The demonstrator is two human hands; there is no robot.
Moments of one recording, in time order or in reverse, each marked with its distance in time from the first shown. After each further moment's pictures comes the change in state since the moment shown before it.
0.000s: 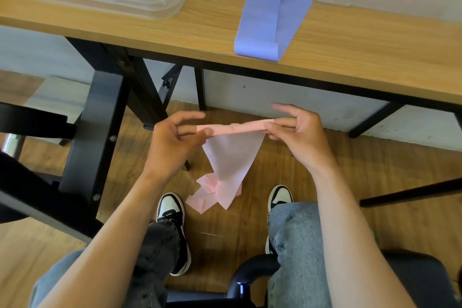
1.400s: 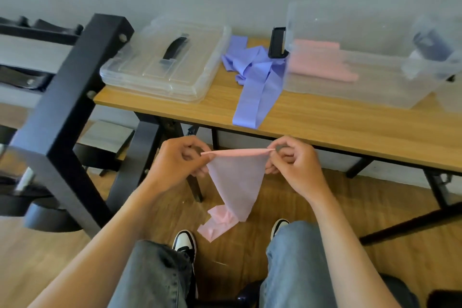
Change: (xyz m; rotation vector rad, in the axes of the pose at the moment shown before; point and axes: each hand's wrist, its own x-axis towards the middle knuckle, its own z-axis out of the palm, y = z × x) left_hand -0.045 0.146 -0.048 0.228 -0.112 0.163; right_hand -0.062 -0.105 -0.054 0.024 -0.035 -0.223
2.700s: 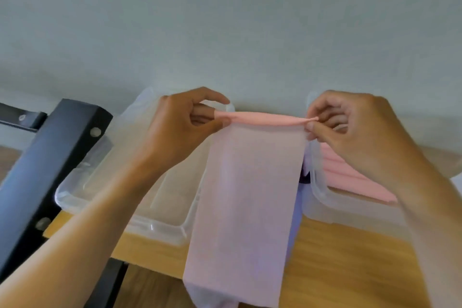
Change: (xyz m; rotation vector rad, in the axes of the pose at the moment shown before) left_hand 0.293 0.116 -0.084 0.035 0.141 0.186; right_hand 0.274 -0.167 -0.096 -0.431 0.051 -0.193
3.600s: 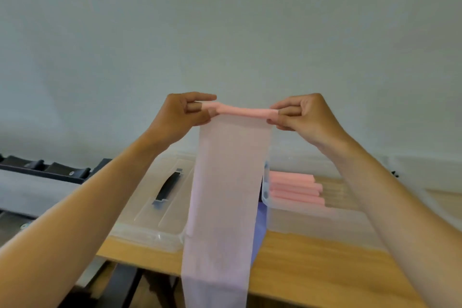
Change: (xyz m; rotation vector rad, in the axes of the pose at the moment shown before) left_hand -0.010 0.153 -0.046 -0.128 -0.014 0.181; right_hand -0.024 -0.060 -0.105 0.486 0.123 -0.074
